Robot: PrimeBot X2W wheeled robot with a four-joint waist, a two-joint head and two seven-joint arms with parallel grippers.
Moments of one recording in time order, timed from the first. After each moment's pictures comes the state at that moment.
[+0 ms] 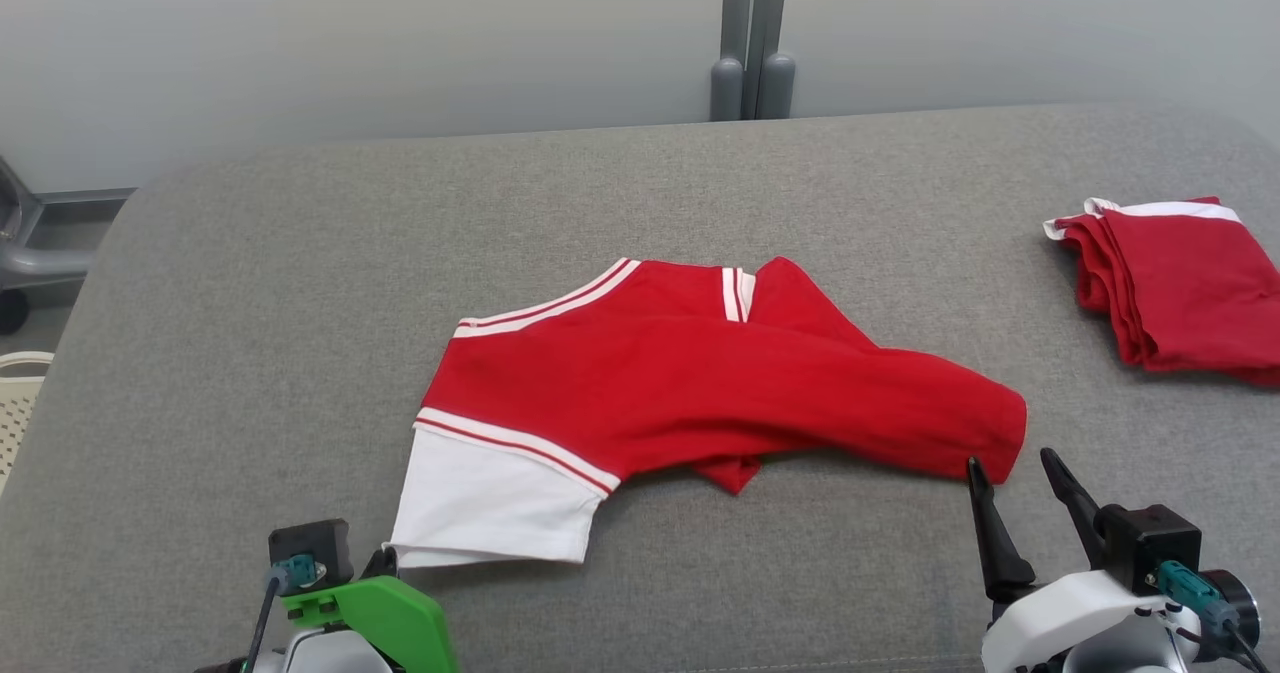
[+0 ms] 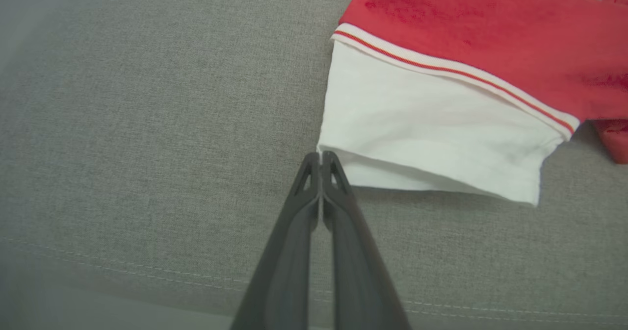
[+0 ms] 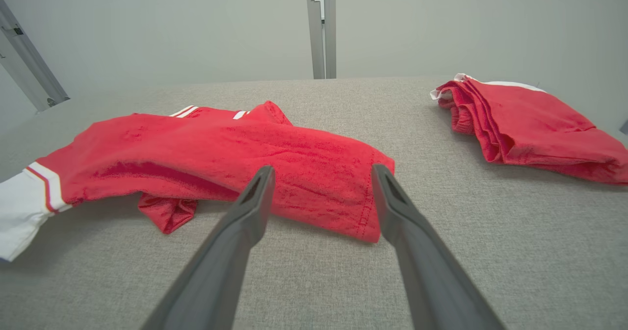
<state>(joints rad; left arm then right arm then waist) -0.03 0.19 -0.34 0.20 -0.42 0.31 0.28 0.06 -0.05 -0.03 0.14 0.10 0.13 -0.14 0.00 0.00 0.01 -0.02</state>
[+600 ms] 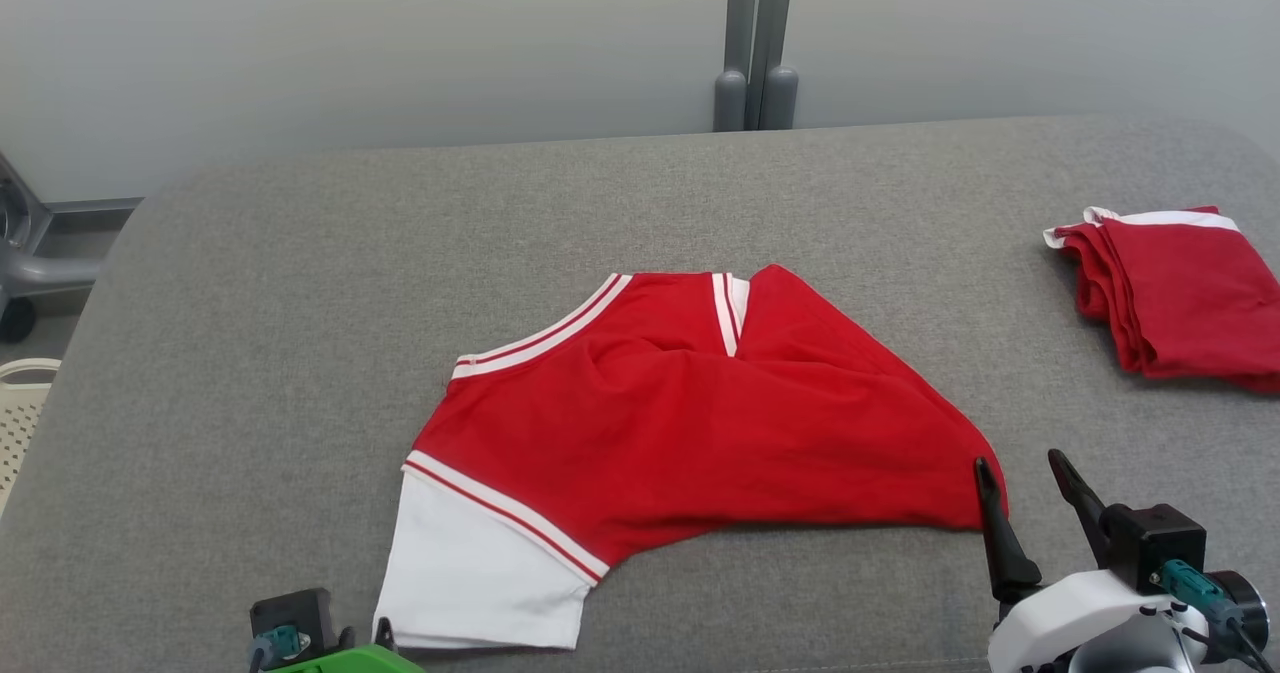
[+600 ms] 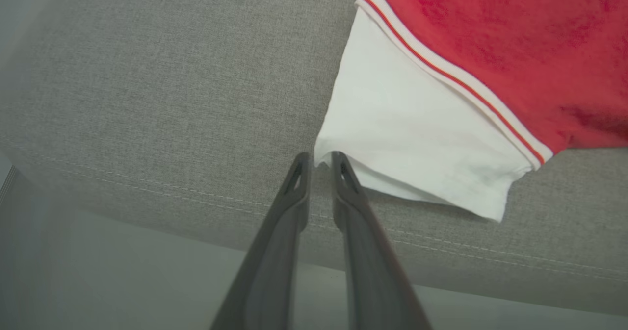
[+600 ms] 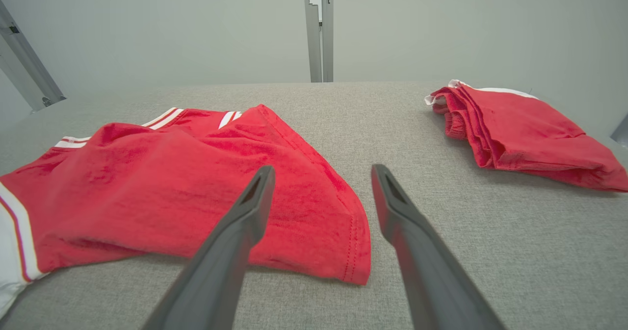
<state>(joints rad) 0.13 0.23 -0.33 0.06 -0.42 0.40 0.35 0.06 -0.05 -0.04 0.13 0.09 0.13 -0.13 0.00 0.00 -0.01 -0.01</state>
